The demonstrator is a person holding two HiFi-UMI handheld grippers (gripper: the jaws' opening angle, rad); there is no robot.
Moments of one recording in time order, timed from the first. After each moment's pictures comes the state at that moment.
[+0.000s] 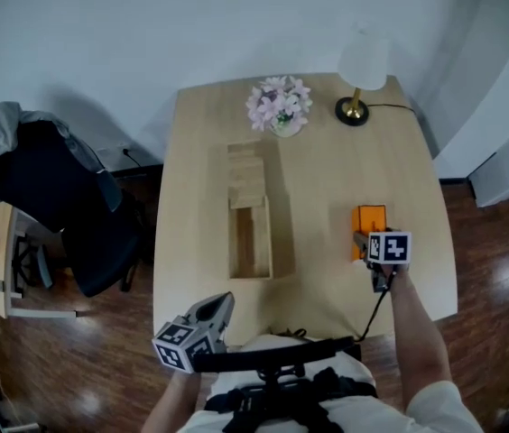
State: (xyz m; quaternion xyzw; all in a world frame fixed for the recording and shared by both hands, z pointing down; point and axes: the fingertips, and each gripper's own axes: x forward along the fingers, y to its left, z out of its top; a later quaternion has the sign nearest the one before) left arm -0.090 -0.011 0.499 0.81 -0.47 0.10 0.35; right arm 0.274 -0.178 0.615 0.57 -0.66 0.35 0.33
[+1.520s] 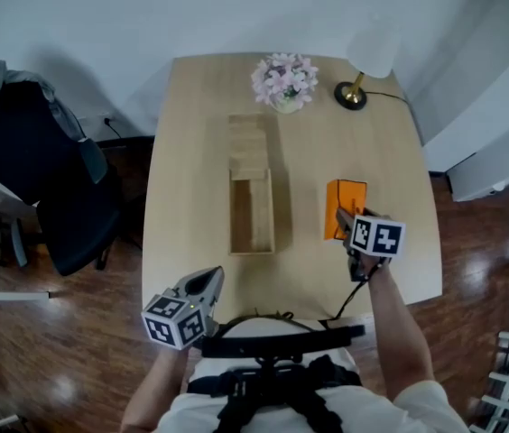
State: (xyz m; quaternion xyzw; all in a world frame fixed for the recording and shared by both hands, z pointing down) left arm -0.128 -0.009 0.511 0.81 -0.45 0.11 0.36; right arm 0.182 -0.161 0.540 0.58 -0.69 0.34 0.27
